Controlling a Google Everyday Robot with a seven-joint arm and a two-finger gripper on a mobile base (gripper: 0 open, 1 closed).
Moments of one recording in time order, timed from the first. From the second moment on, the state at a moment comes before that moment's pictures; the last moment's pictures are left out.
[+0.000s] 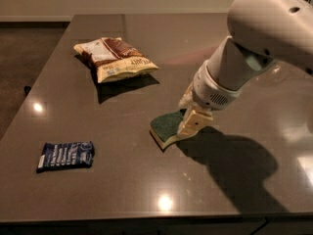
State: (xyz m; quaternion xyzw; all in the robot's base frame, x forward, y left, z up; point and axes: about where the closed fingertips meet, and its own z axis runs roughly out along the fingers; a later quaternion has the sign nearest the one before) arm 0.473 -0.084 0.854 -0.64 0.74 0.10 0.18
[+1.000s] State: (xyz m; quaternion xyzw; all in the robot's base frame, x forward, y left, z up) arm 0.445 0.000 0.910 -0.70 0.66 0.15 0.22
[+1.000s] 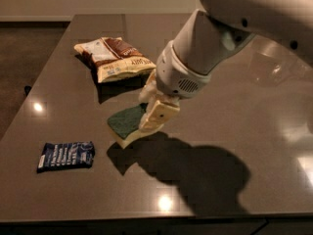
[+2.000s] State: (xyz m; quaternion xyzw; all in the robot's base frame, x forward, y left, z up) arm 0.426 0.061 0.902 -0.72 0.62 0.16 0.27
